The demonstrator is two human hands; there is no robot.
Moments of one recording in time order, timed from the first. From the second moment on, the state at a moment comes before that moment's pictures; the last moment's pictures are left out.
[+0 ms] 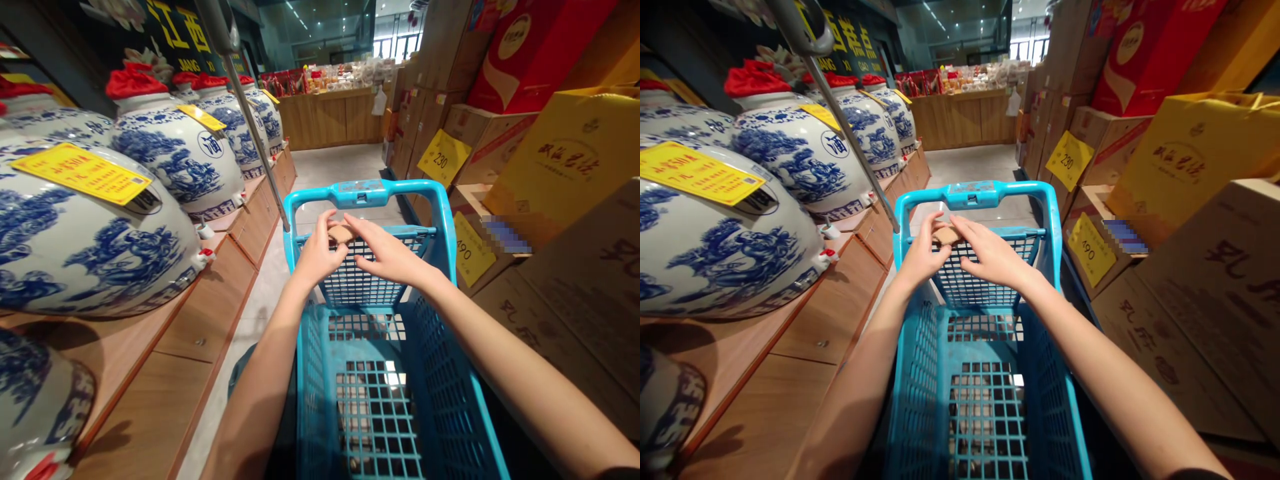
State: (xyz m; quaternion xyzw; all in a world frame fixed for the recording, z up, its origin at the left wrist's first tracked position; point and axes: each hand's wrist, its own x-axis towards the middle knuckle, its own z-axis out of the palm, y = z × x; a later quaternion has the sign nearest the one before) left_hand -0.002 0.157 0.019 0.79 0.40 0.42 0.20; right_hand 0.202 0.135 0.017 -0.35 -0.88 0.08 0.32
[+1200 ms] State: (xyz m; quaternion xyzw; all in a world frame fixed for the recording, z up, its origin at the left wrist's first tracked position) left_hand -0.001 0.155 0.015 0.83 0.49 0.26 -0.03; right_hand 0.225 0.119 0.023 -0.59 -0.76 -0.13 0.24
